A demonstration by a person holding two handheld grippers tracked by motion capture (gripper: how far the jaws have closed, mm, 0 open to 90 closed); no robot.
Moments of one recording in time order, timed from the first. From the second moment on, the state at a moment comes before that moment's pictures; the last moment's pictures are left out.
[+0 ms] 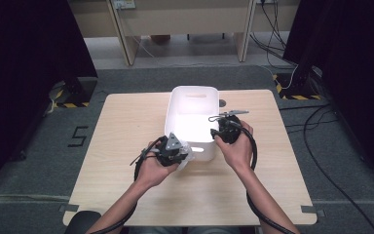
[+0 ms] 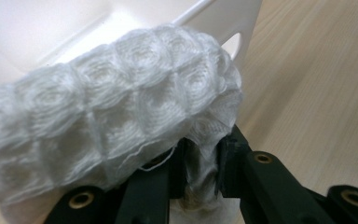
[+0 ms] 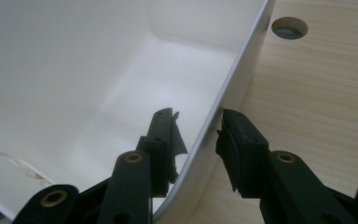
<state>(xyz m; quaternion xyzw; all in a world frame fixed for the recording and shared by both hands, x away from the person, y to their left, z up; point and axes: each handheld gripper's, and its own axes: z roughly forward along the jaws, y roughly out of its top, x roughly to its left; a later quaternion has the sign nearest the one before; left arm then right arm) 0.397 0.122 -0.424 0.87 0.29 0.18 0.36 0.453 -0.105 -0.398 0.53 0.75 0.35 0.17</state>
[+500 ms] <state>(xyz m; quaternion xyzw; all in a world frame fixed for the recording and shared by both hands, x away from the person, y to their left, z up) 0.400 0.117 -0.431 0.88 0.29 0.17 0.34 0.453 -0.103 -0.398 0.54 0.75 0.36 0.16</state>
